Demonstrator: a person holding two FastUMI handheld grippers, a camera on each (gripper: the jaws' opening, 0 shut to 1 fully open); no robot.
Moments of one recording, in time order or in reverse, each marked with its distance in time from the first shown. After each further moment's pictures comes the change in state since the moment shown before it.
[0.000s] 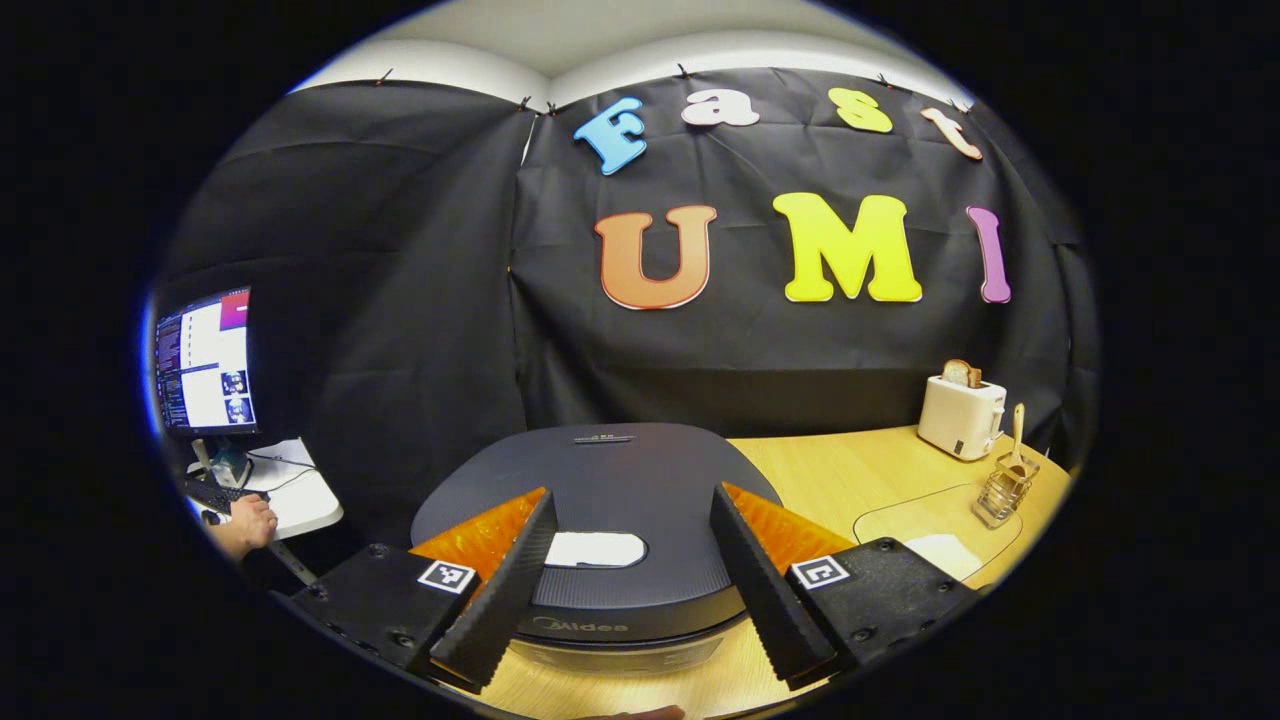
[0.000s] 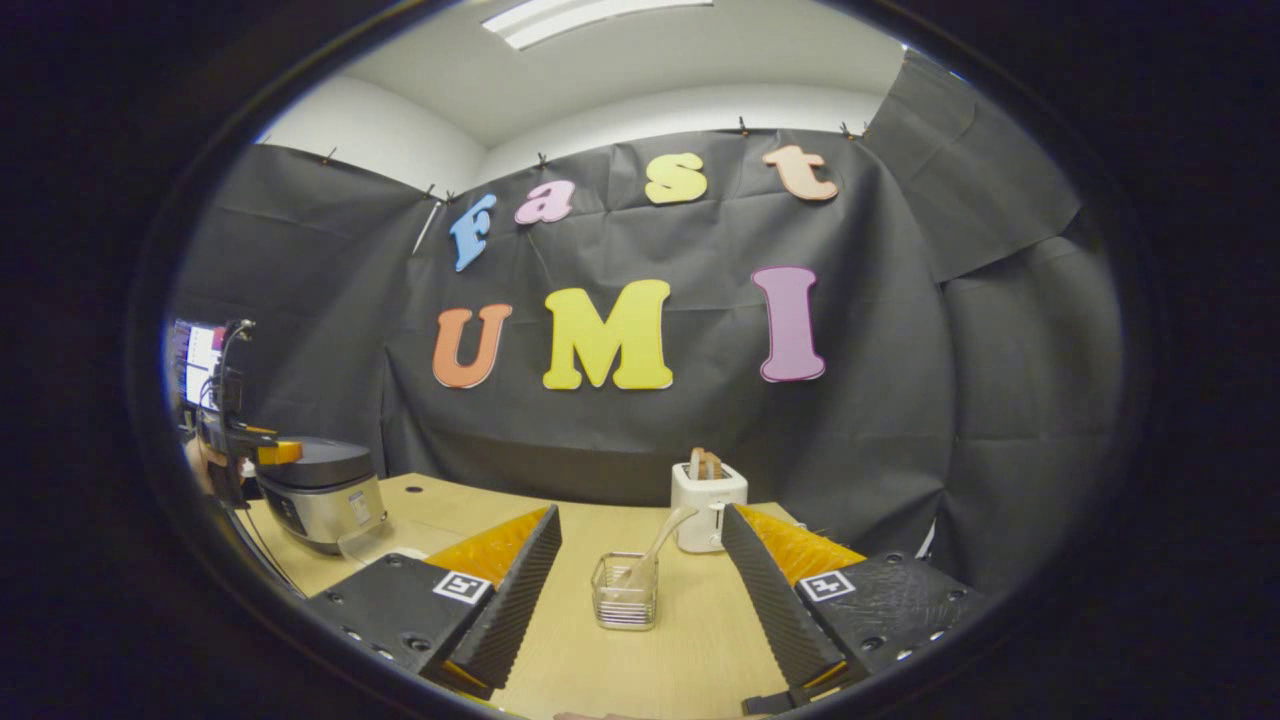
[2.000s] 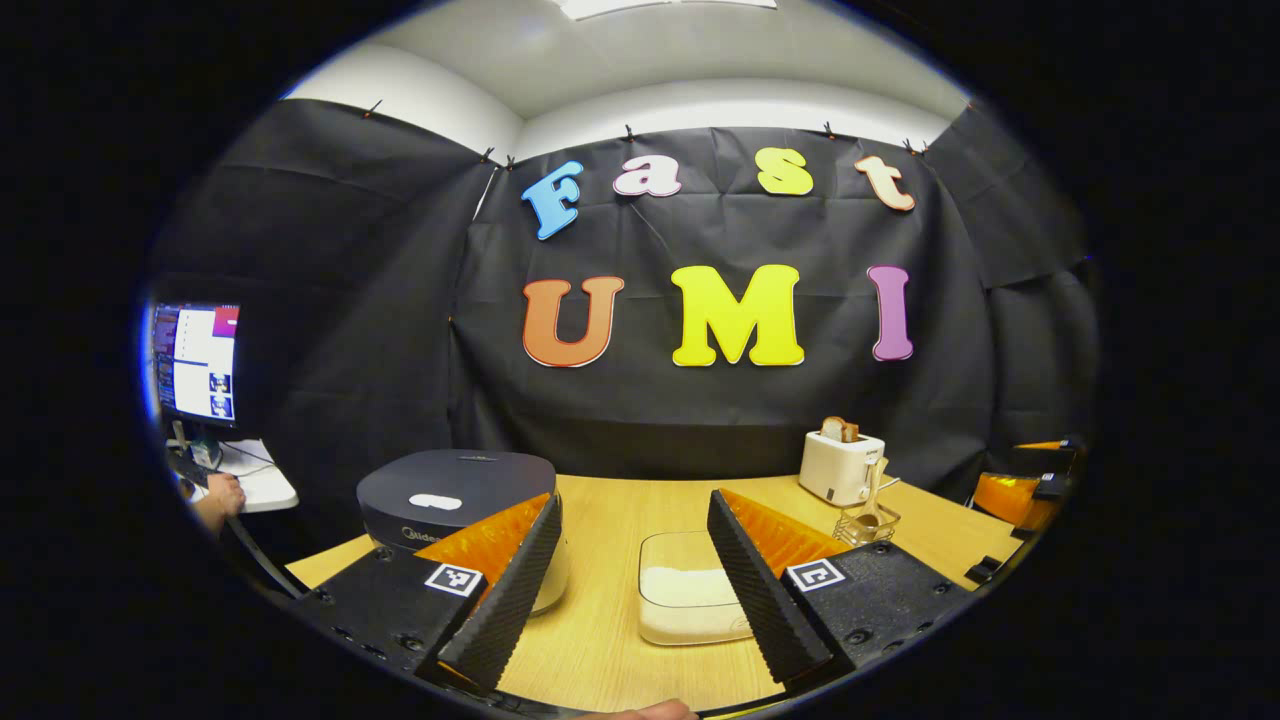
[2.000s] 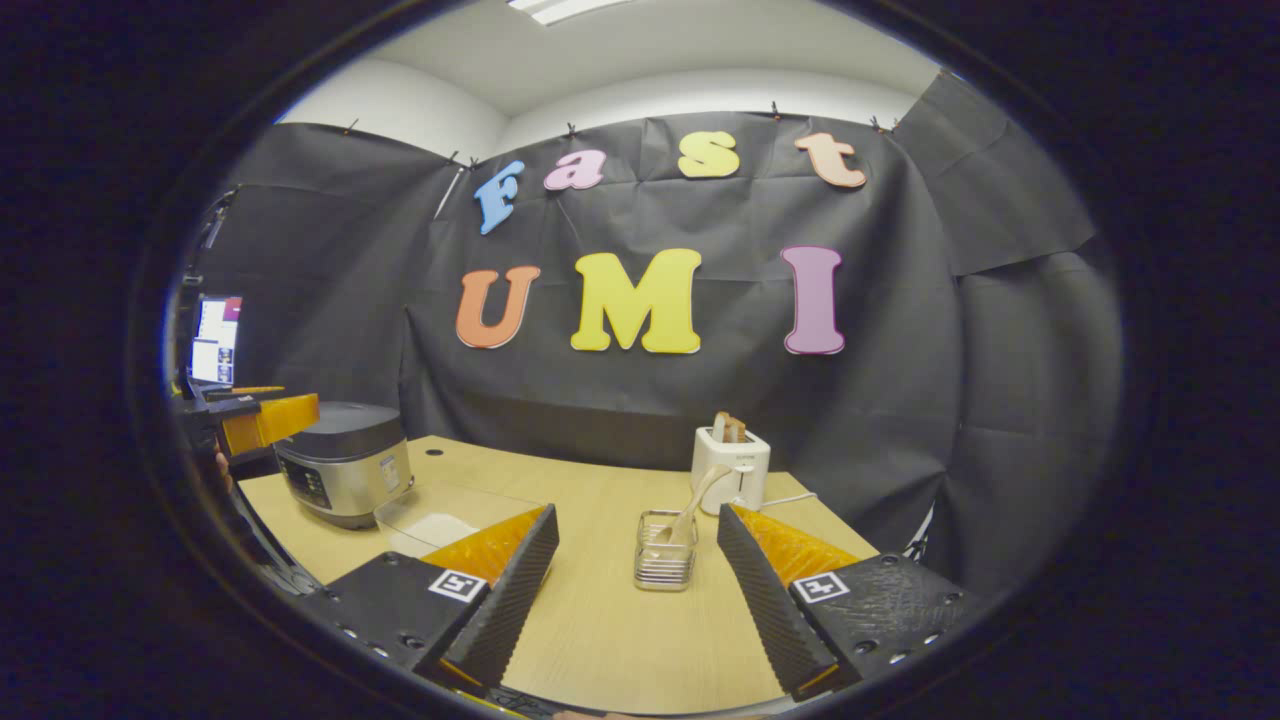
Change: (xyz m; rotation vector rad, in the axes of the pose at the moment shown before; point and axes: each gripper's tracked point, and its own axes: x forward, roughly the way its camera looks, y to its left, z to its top) left arm -0.137 -0.147 0.042 -0.079 -0.137 -0.187; right arm -0.039 0.061 -0.027 -0.056 0.109 0.025
